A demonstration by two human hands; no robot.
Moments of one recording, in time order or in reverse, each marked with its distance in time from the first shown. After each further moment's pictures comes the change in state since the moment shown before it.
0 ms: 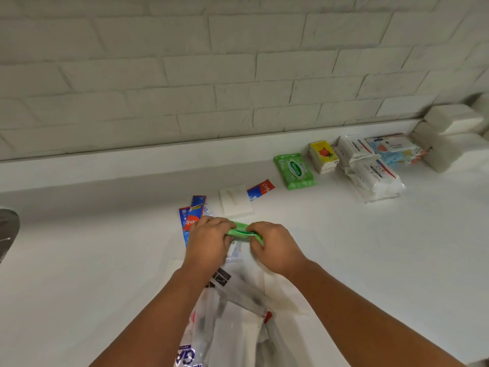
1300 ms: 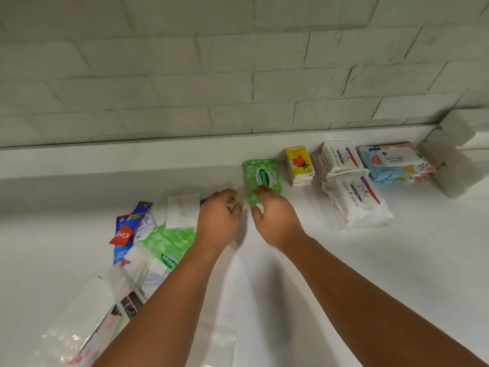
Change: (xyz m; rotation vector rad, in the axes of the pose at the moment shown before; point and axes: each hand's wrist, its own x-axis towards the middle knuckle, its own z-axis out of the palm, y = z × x) left_hand 0.139 0.140 0.081 -0.350 0.108 -0.406; right_hand 0.086 0.138 -0.106 -0.029 0.058 -0.035
